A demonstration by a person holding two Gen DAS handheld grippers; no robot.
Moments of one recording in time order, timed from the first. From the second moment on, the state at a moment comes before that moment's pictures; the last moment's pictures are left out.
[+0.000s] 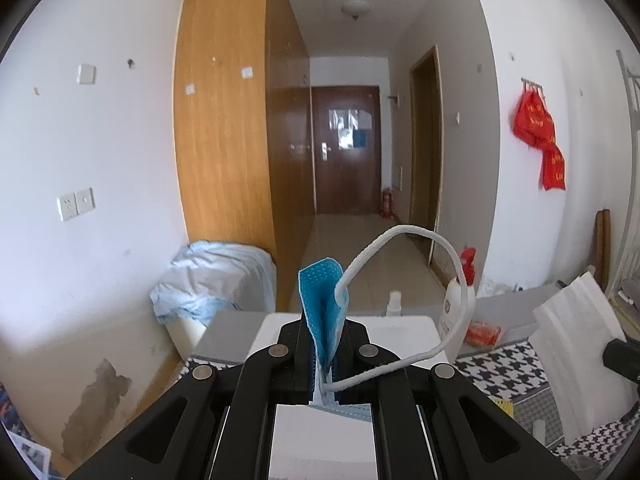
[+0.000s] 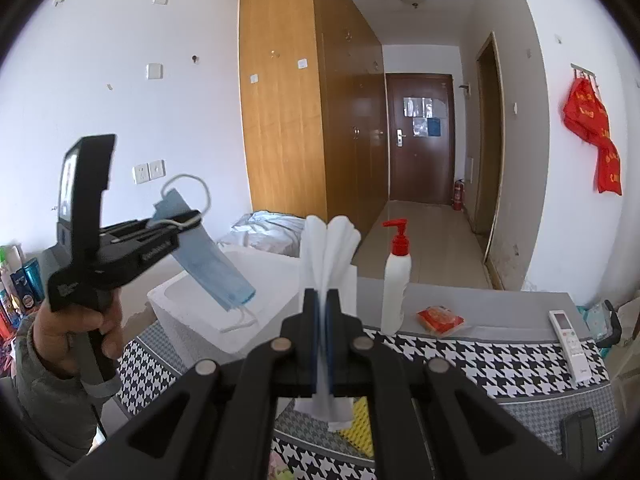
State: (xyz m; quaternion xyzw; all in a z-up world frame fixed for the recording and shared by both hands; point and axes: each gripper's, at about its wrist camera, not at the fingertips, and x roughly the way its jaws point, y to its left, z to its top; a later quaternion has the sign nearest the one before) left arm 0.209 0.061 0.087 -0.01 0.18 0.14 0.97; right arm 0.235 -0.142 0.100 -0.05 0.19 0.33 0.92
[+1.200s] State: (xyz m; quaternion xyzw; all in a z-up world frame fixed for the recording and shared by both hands) left arm 0.179 0.092 0.076 -0.03 0.18 0.14 0.97; right arm 0.243 -0.075 0.117 -0.08 0.19 0.35 0.91
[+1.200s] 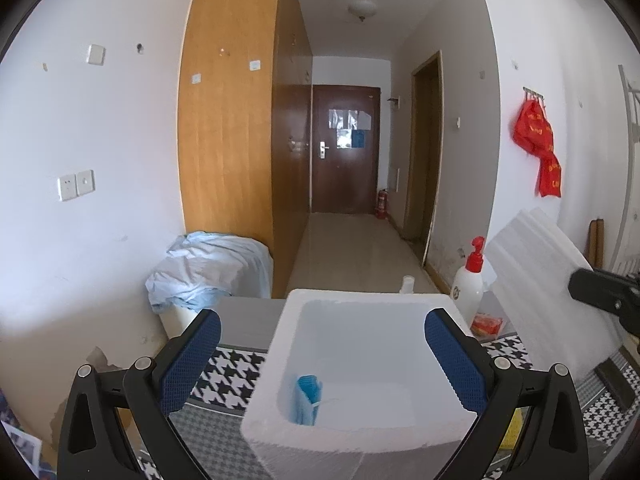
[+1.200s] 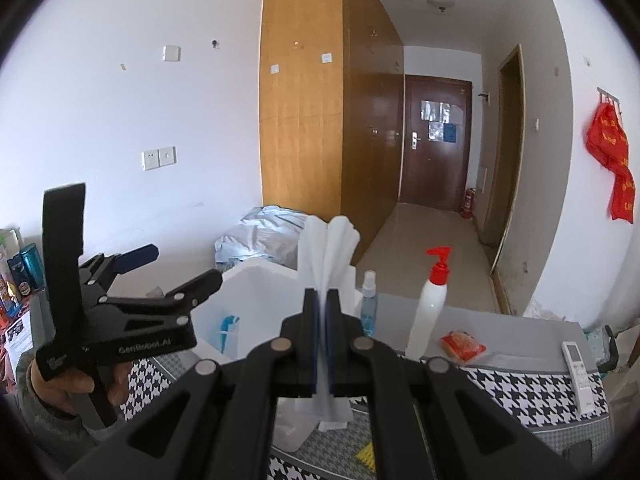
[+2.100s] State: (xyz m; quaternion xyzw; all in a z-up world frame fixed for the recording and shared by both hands) left arm 0.140 0.125 0.059 -0.05 0.16 0.19 0.97; right arm 0.265 -0.006 0.104 -0.11 0.24 0.40 0.88
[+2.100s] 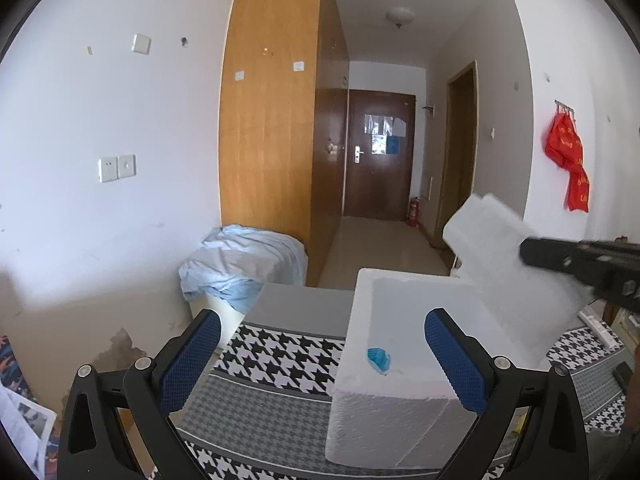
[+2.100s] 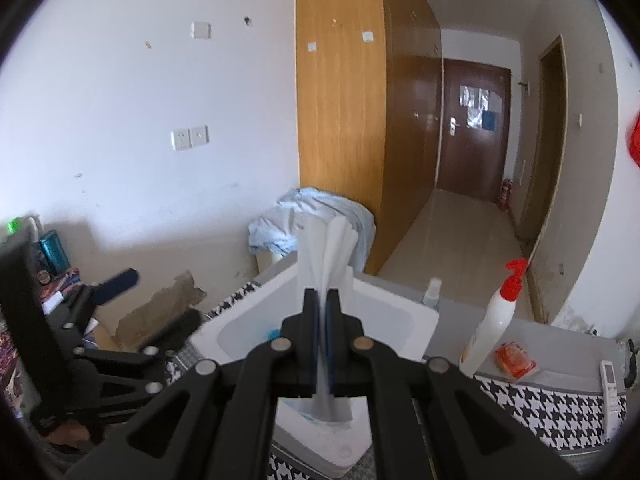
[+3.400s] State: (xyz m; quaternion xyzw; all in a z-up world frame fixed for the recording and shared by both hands) left arm 0.125 0.118 0.059 -0.06 0.17 0.20 0.96; right arm 0.262 -0.023 0.091 -0.13 0.26 0.39 0.88
